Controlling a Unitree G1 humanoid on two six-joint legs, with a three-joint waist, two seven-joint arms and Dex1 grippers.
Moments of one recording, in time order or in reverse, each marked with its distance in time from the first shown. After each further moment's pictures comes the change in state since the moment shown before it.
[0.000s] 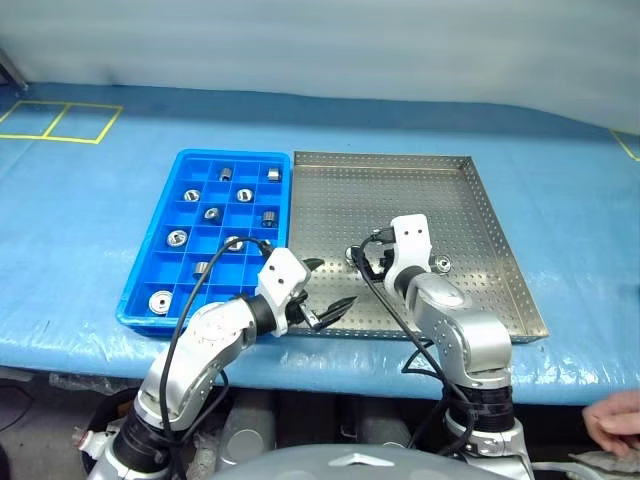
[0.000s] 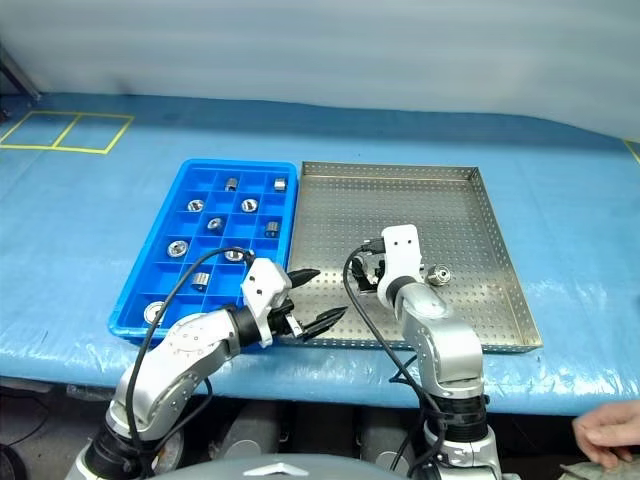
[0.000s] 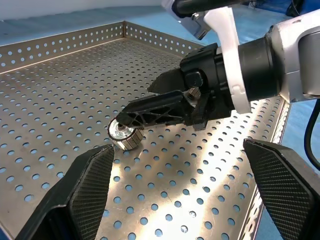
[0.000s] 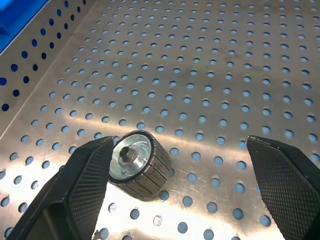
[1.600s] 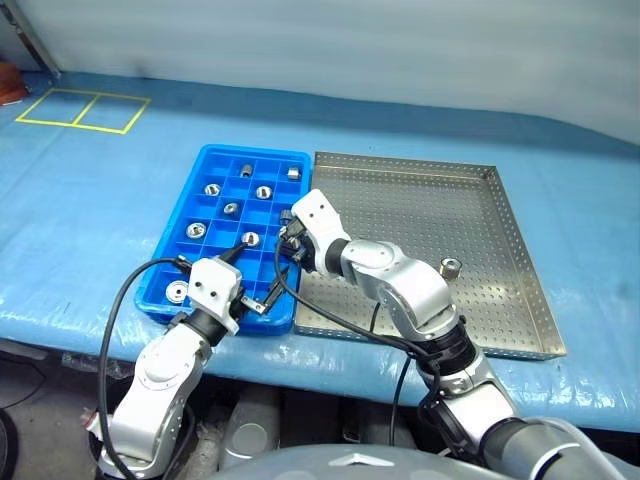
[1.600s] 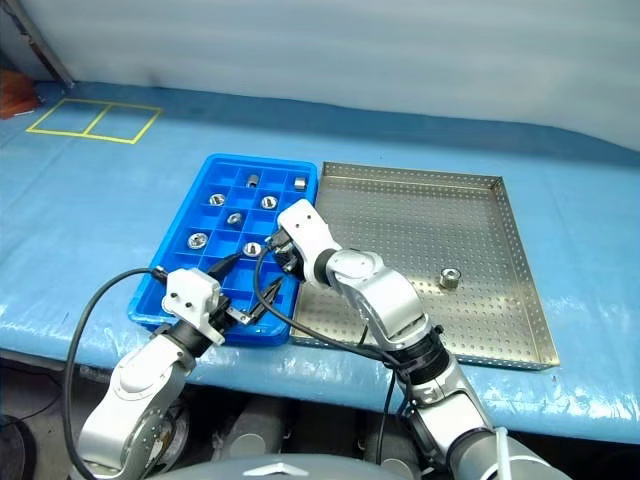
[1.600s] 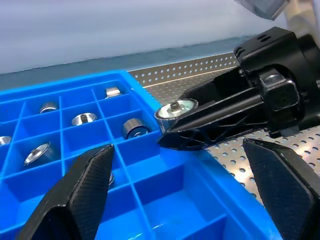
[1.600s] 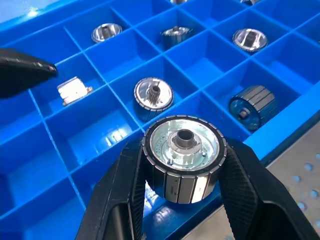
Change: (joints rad) left arm 0.311 -0.045 0.243 -0.047 0.110 -0.334 0.169; right arm -0.329 -0.025 0.344 0.140 0.039 0.079 0.223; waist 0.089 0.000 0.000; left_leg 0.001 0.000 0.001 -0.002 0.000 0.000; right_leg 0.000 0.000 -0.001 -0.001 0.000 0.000
